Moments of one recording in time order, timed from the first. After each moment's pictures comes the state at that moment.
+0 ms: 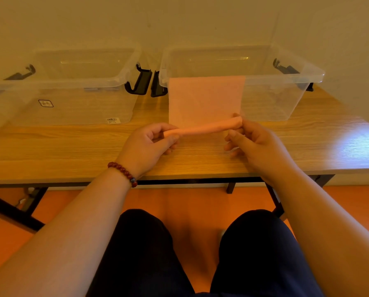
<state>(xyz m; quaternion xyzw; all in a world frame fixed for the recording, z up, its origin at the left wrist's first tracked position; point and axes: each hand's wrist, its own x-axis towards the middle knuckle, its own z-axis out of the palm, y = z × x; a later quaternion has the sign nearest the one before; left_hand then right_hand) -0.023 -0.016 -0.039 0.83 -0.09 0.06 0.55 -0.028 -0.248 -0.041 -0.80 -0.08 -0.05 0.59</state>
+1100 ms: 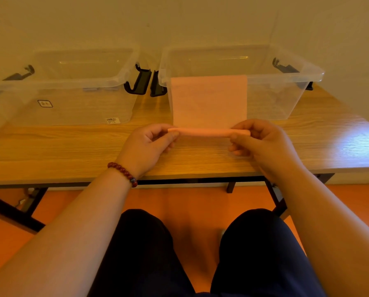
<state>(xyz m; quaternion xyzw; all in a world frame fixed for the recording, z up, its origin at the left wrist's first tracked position) -0.023 -0.018 -0.038 0.83 -0.08 0.07 0.55 -0.033 -0.253 -0.034 -0.75 -0.01 -0.04 0.66</state>
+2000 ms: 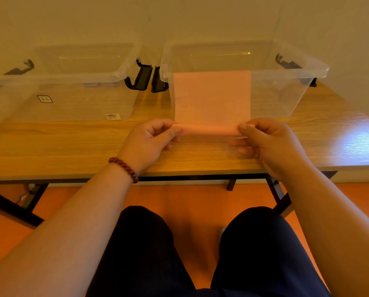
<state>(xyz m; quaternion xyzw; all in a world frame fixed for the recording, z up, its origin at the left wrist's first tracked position) -0.022 -0.019 -0.038 0.82 -0.07 0.07 0.56 -0.033 -0.254 -0.031 -0.71 0.02 -0.01 0.70</state>
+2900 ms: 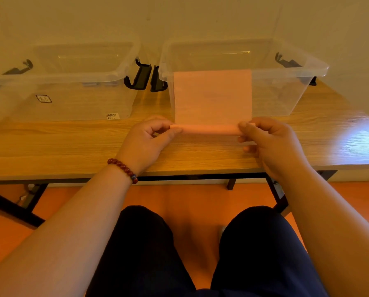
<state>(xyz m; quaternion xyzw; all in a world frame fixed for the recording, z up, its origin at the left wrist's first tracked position) -0.019 -0.016 -0.042 0.85 -0.09 0.10 0.50 -0.032 -0.255 -0.038 -0.74 0.05 -0.07 0.67</state>
